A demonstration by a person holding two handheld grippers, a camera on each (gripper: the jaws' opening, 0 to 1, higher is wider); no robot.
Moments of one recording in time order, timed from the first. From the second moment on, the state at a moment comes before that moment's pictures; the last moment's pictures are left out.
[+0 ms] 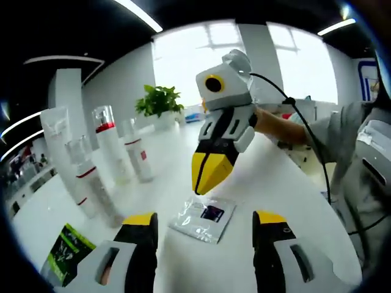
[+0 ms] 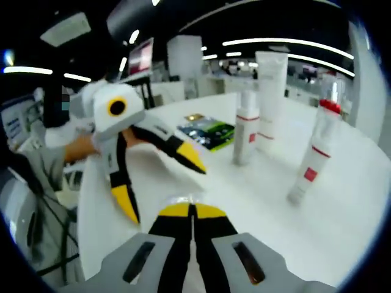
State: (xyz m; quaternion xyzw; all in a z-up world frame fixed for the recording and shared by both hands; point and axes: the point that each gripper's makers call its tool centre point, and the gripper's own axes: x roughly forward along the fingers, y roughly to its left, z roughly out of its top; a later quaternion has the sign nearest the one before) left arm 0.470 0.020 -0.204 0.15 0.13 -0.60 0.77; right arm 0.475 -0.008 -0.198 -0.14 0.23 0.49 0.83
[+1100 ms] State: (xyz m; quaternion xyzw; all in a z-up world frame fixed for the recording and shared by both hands) left arm 0.474 0.010 -0.216 0.00 0.26 -0.57 0.78; right arm 0.445 -0.029 -0.194 -0.36 0.09 0.44 0.82
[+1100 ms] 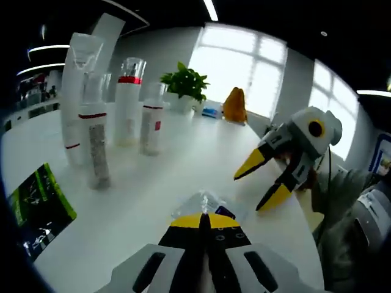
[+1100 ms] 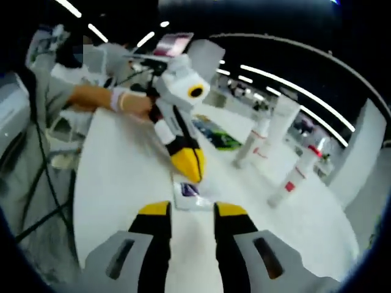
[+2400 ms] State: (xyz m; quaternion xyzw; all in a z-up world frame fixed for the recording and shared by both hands) left arm 0.476 0.011 -0.216 0.05 0.23 -0.58 0.78; right arm 0.454 -0.017 -0.207 -0.69 0.07 0.34 0.63
